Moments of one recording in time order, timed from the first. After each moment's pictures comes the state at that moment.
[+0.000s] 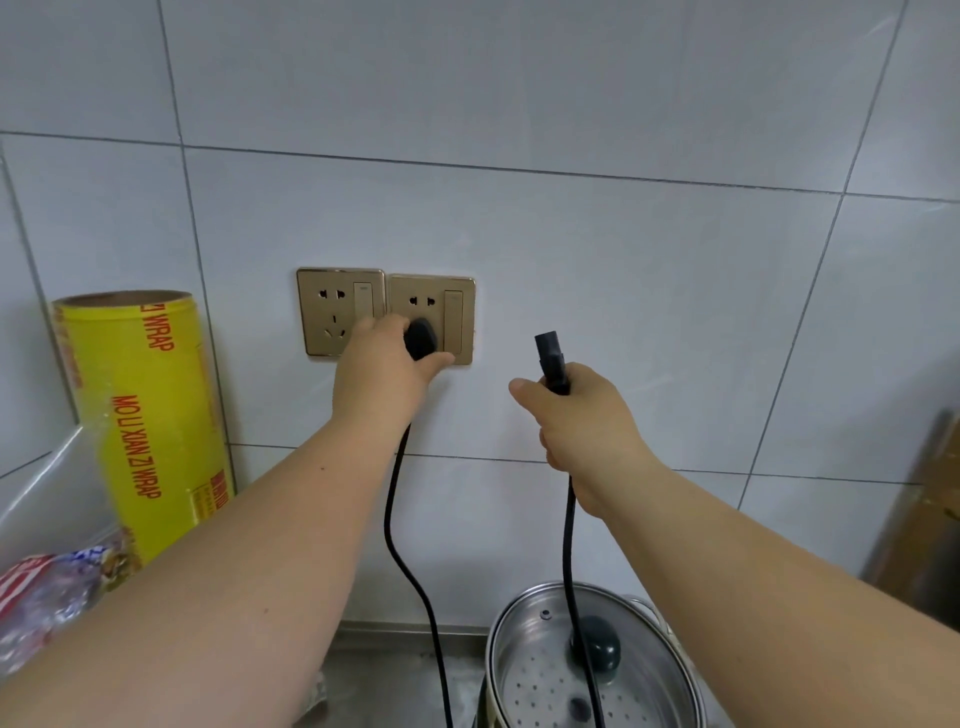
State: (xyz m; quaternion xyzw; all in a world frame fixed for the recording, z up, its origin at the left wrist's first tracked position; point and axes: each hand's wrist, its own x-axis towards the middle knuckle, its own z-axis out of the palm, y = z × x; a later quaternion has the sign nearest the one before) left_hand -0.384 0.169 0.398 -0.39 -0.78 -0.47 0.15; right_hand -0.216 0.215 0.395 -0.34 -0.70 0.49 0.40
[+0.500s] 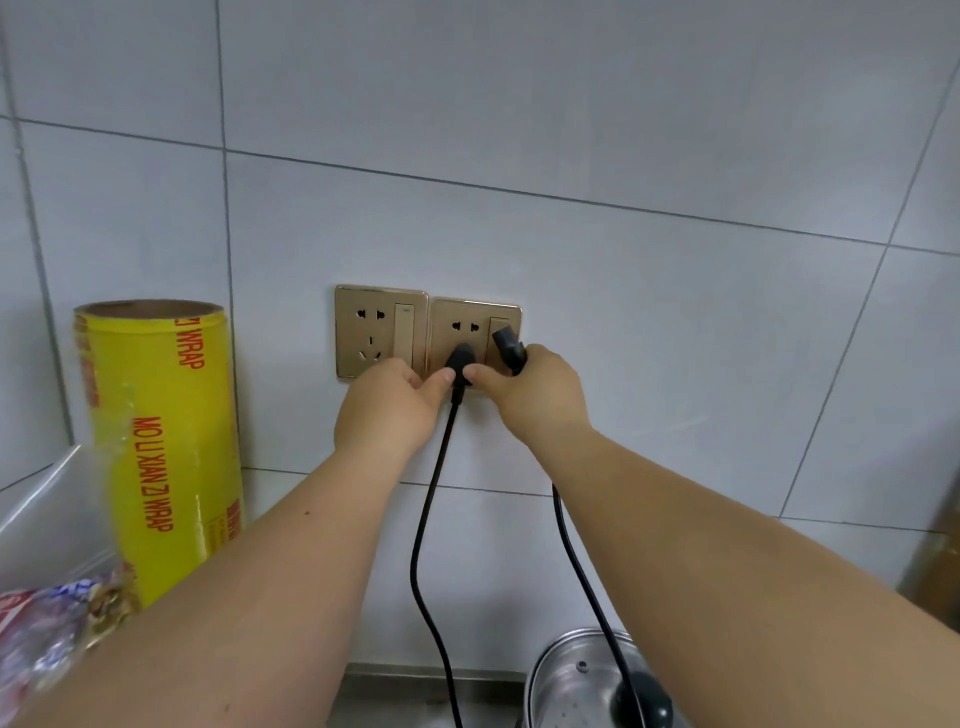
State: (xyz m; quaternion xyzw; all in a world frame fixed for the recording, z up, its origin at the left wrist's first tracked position) left_hand -0.423 0.164 0.388 -0.36 -0.79 -0.49 0.04; right_hand -0.309 0.234 0.416 -0.39 -0.80 0.26 0.37
